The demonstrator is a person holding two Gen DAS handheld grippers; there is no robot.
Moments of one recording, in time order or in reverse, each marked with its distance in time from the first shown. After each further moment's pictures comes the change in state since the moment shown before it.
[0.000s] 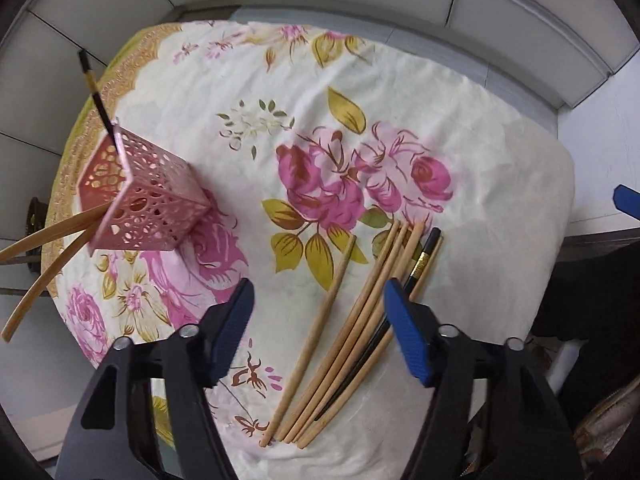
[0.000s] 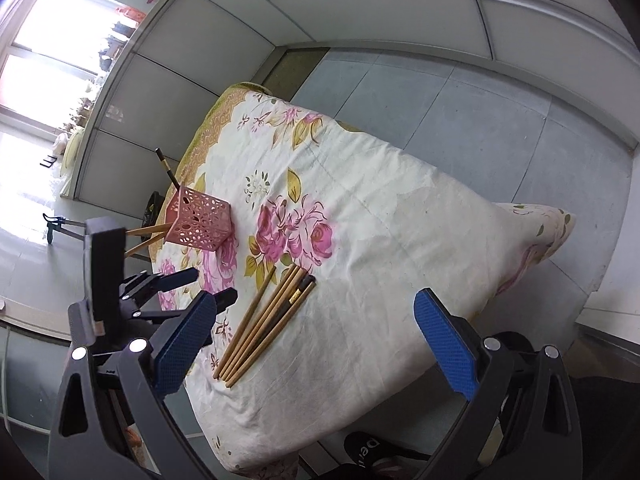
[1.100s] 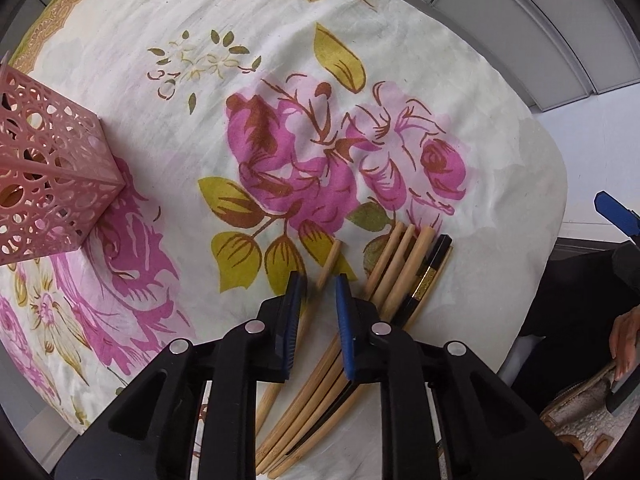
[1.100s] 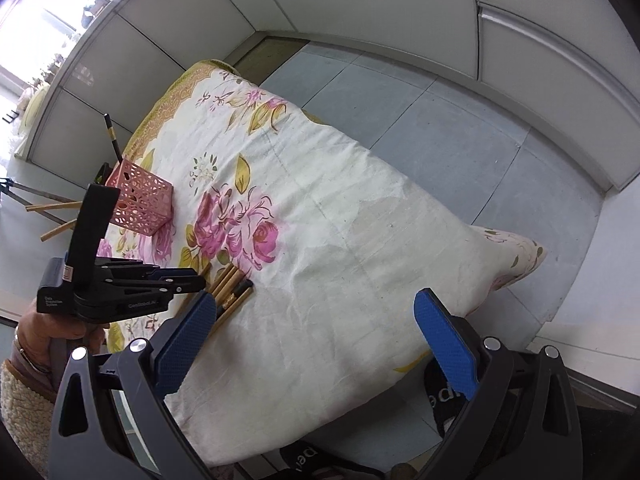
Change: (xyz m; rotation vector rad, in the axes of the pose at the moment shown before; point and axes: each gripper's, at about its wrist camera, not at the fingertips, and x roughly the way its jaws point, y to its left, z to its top) left arm 0.062 0.018 0.017 -0.056 0.097 -0.287; right arm 0.037 0.000 0.005 -0.148 0.012 -0.235
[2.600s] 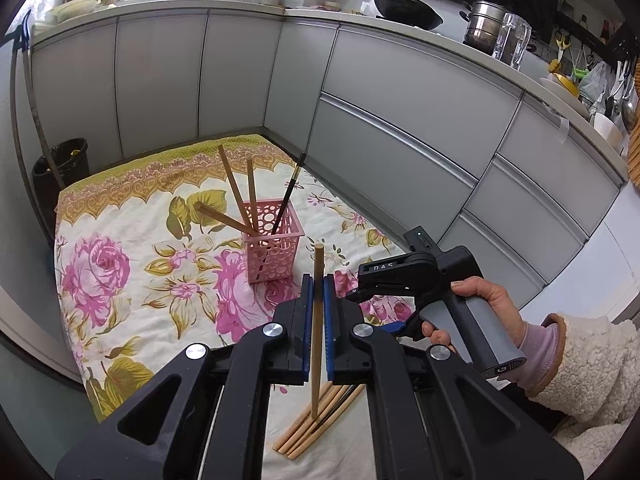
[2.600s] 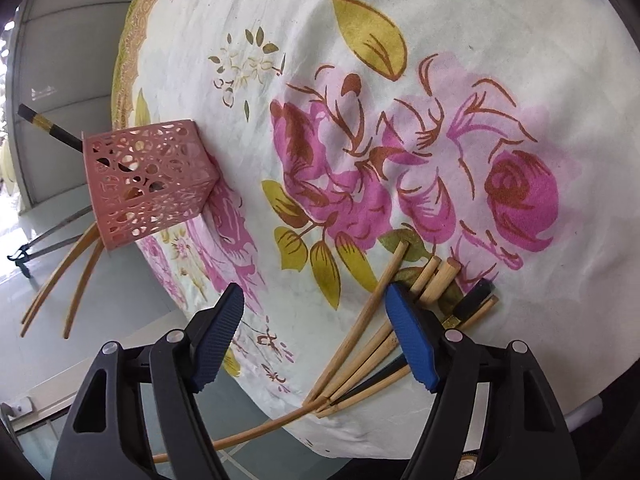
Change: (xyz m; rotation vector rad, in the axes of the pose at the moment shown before) left arm -0.200 0.032 -0.206 -0.329 -0.907 0.032; right arm 0.156 0.117 0.041 0.293 0.550 0.137
